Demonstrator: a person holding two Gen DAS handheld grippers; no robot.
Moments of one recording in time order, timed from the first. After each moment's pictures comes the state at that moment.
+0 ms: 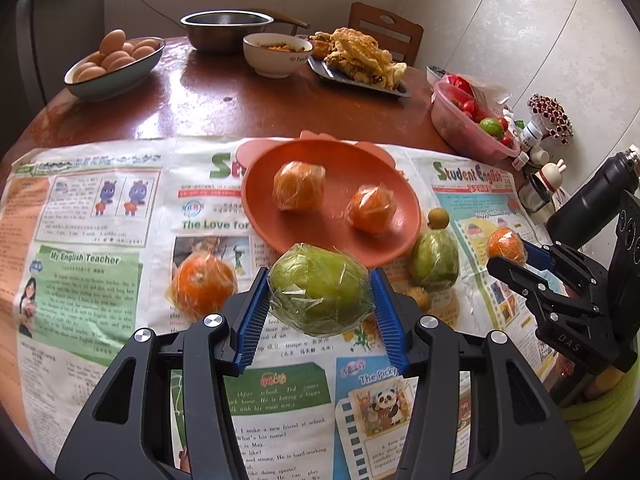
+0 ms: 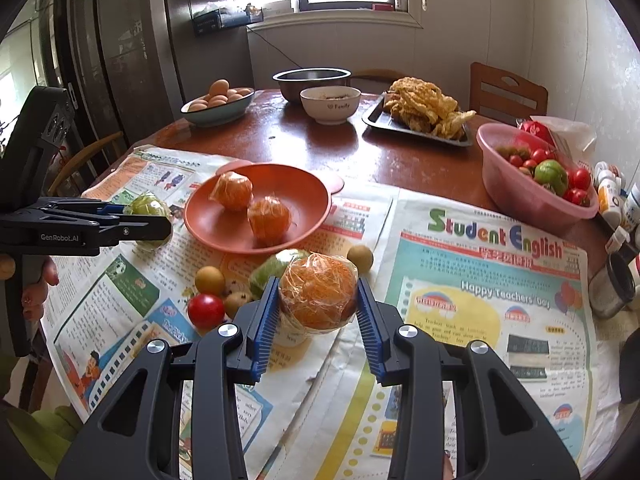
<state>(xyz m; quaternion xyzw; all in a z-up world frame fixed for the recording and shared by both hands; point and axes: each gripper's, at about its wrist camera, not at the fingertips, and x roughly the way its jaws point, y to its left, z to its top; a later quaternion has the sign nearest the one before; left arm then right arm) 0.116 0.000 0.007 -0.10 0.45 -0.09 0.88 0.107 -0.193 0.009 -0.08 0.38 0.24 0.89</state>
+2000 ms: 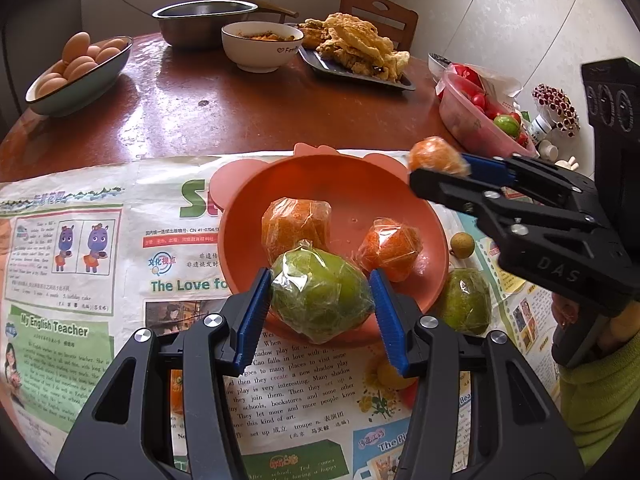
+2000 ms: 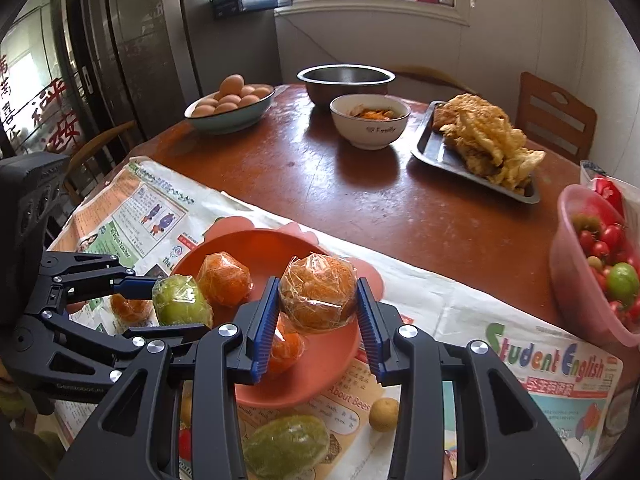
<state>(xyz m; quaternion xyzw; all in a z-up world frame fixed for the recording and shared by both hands) 0.173 -0.007 -0.015 -0.08 0.47 -0.11 0.87 0.220 -0.124 0.013 -0.10 0.40 0.30 0.86</state>
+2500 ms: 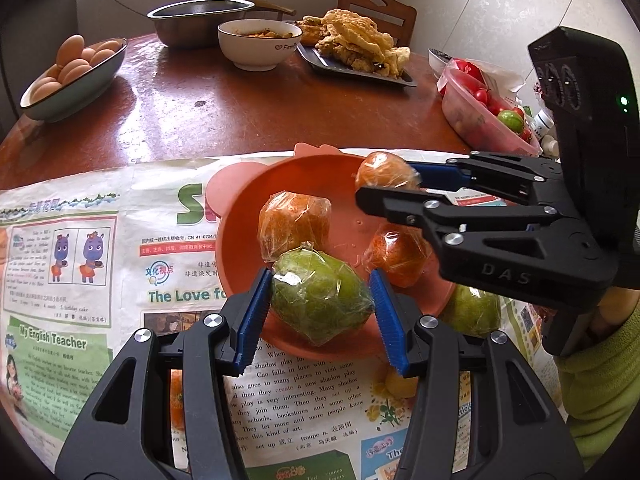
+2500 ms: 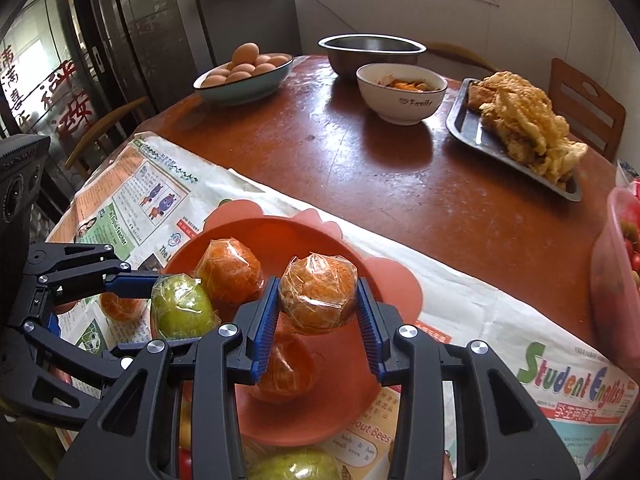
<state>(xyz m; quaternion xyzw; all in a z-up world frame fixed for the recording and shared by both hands) 0.179 -0.007 -0.019 -0.07 0.47 -0.11 0.87 0.244 -0.099 -0.013 -0.12 0.44 0.33 0.83</state>
